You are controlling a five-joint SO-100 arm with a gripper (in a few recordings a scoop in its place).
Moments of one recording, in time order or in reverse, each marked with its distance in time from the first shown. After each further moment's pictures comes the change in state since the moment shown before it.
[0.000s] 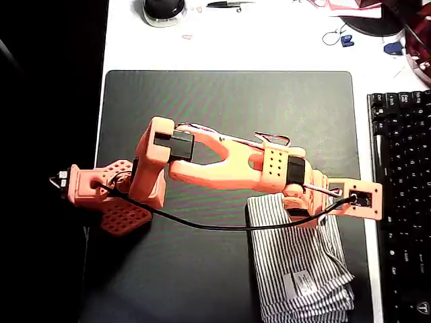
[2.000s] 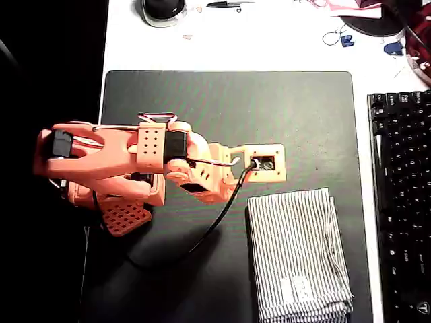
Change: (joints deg) arm -5.9 78.0 59.7 12.1 -3.4
